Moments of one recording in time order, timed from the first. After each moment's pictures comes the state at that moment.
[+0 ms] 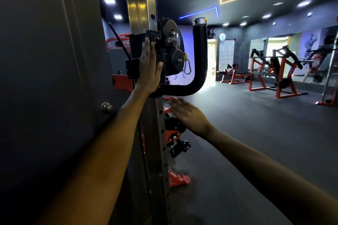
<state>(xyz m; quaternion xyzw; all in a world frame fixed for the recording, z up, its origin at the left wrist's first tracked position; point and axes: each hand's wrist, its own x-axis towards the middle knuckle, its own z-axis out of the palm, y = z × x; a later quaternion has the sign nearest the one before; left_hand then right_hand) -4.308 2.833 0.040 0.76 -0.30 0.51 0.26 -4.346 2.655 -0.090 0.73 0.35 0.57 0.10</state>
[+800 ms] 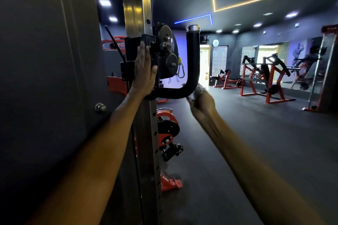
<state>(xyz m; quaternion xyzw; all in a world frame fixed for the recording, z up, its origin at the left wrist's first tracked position) -4.309 2.829 0.038 0.75 -0.29 0.53 0.26 -4.414 2.660 -0.005 0.29 0.08 0.13 -0.94</state>
